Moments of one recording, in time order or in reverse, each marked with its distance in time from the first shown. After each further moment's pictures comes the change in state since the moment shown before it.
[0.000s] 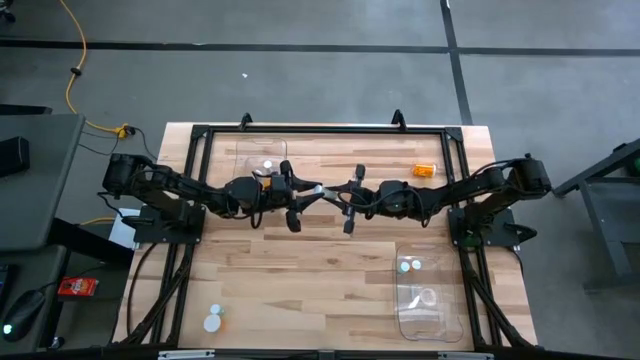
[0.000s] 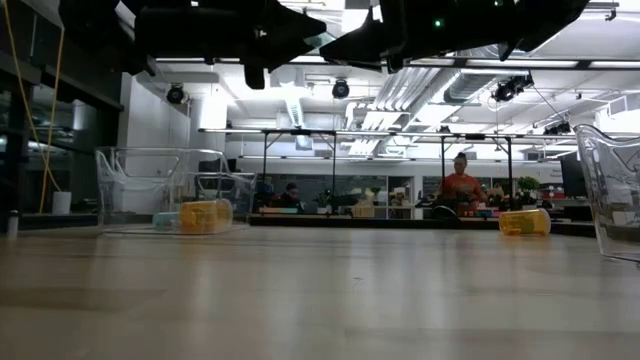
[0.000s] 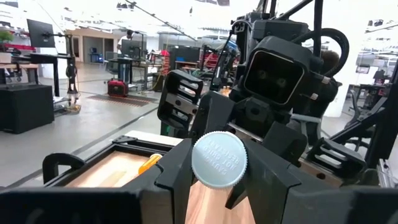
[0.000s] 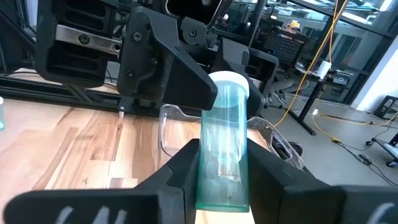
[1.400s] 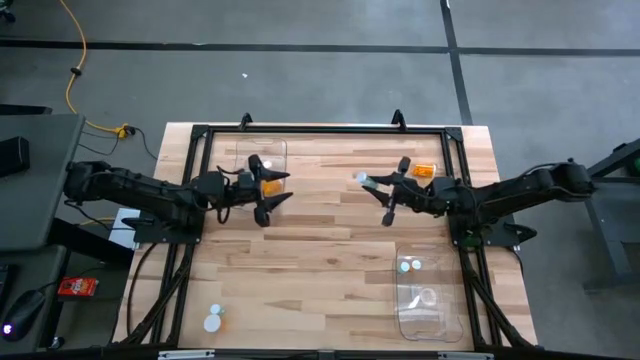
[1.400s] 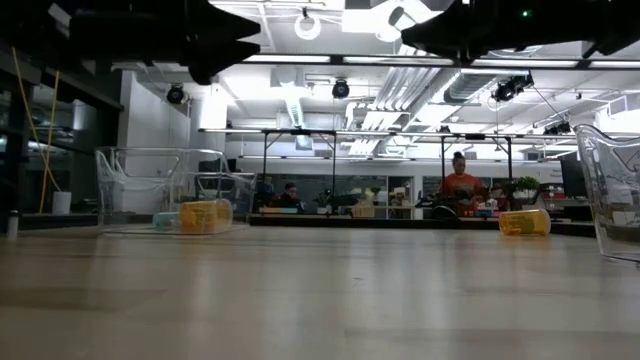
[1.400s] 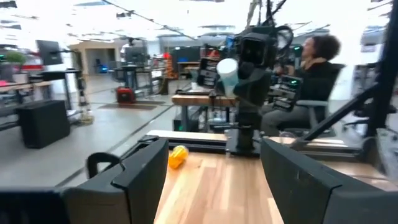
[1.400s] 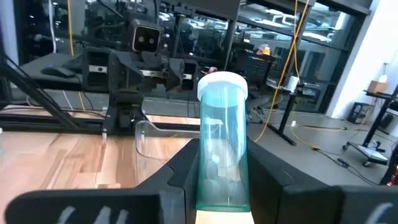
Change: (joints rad) left arm 0.064 -0.410 -0.259 -0.162 0.063 0.106; right arm 0.001 -0.473 -0.327 -0.005 0.077 0.024
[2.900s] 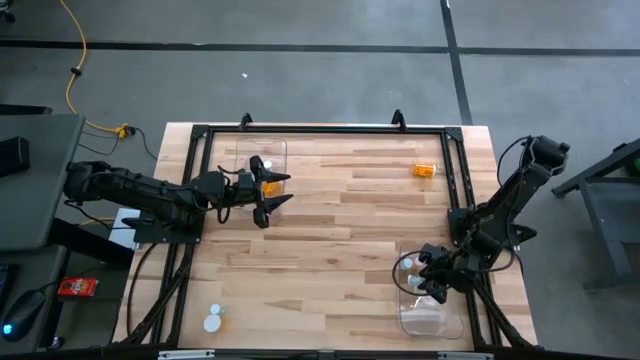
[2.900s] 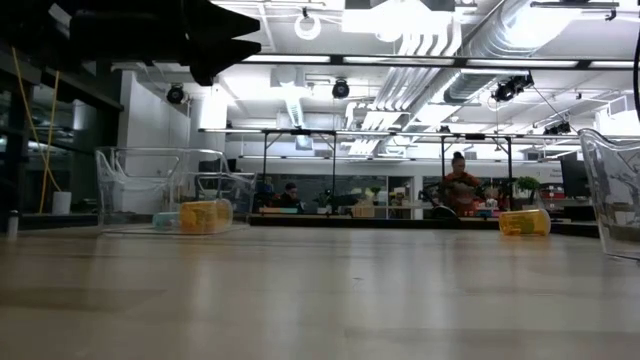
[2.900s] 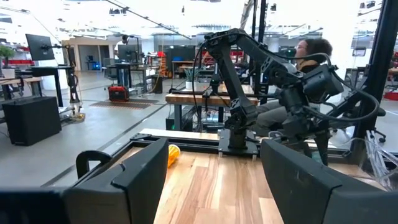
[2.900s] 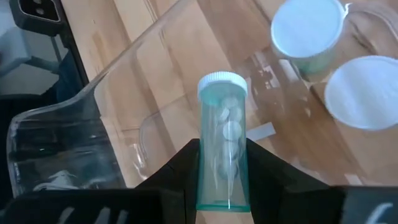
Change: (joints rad) left arm 0.005 0.002 0.001 -0.001 0.022 -0.029; right arm 0.860 0.007 0.037 -1.050 -0.157 1.659
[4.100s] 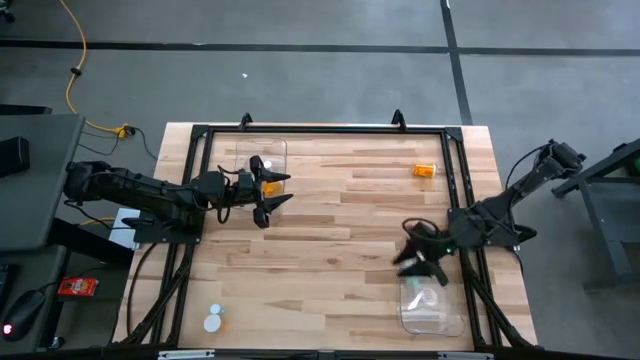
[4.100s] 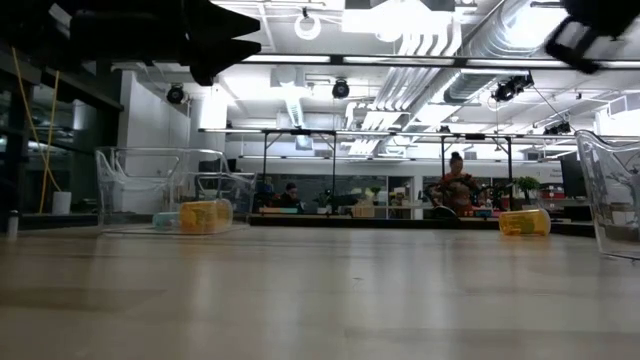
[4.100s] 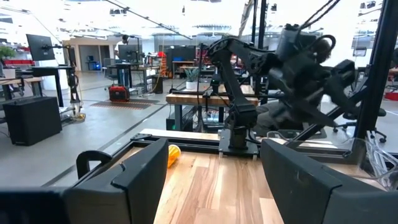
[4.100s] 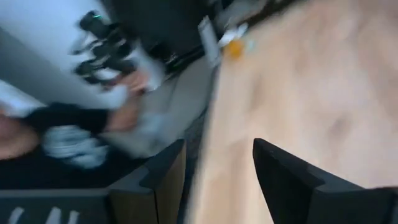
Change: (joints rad) left arm 0.000 0.000 0.000 0.000 -0.002 0.000; right arm -0.351 -0.202 0.003 0.478 -0.080 -0.761
